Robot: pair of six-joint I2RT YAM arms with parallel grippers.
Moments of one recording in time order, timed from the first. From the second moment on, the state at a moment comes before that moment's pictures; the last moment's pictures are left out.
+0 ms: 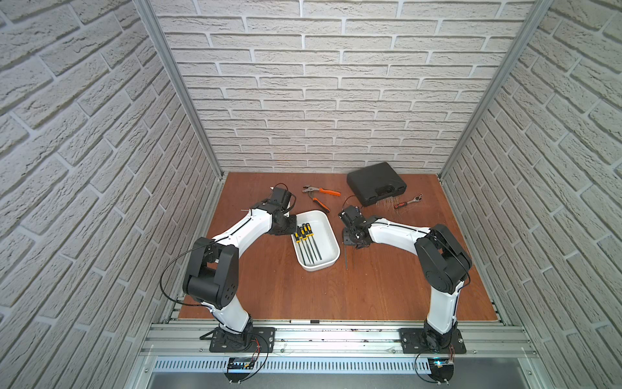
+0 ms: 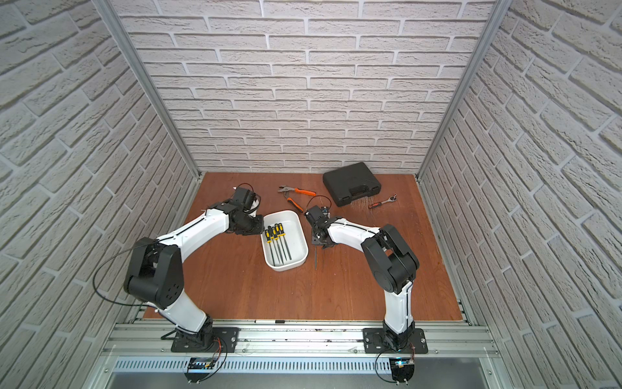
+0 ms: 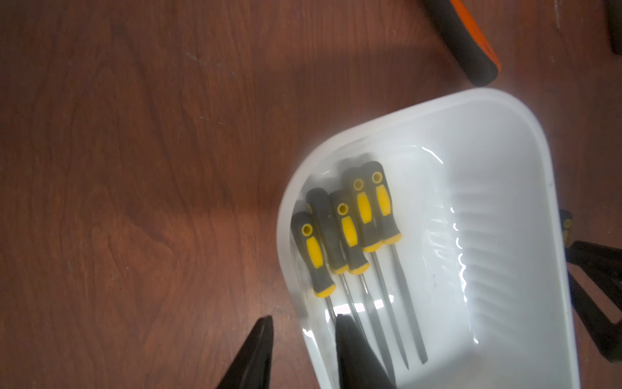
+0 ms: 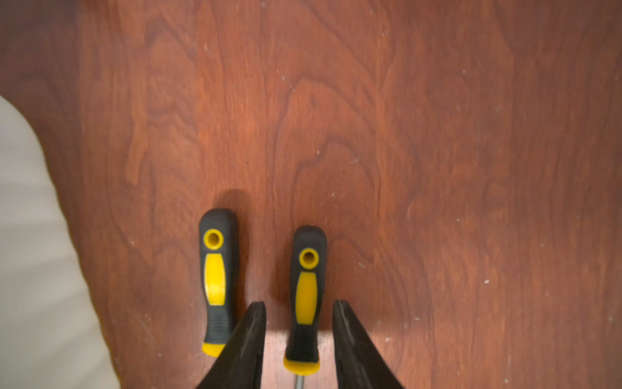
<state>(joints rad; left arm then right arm) -0.34 1.66 1.19 -0.67 0.07 -0.33 0.58 1.92 1.26 -0.55 0.27 0.61</state>
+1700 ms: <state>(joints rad) -0.34 1.78 1.30 -0.72 0.02 -0.28 0.74 2.23 1.87 -0.72 0.08 0.50</state>
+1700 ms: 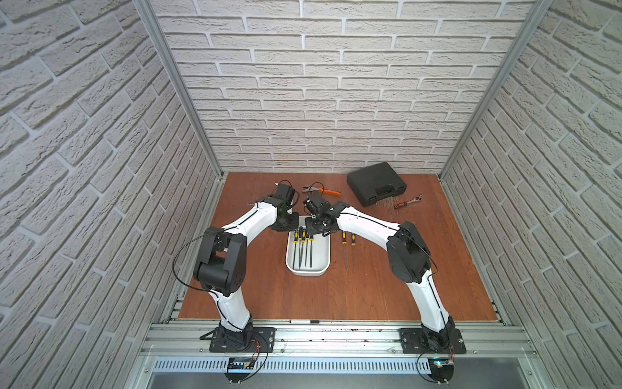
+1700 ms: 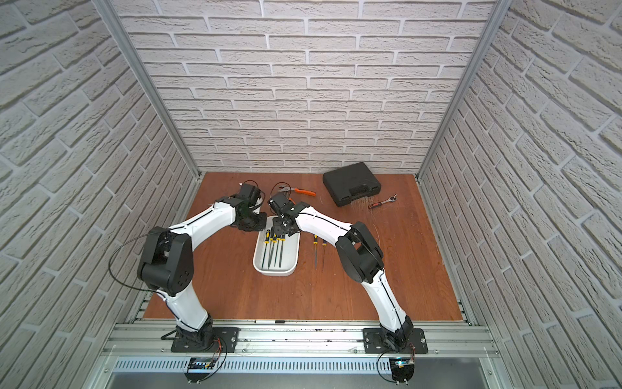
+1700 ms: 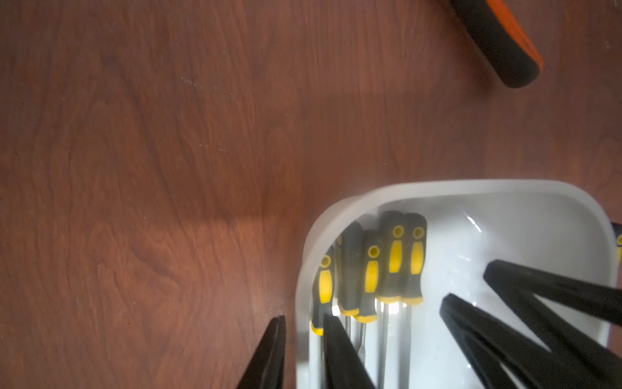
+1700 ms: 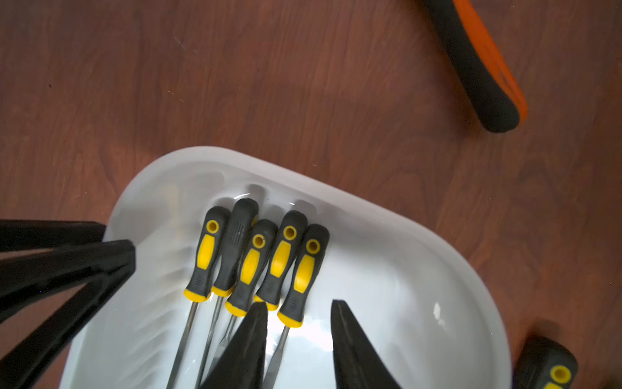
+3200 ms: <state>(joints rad) -0.32 1.69 1.25 -0.72 0.00 -0.28 0.78 2.41 2.05 -0.87 0.18 0.50</state>
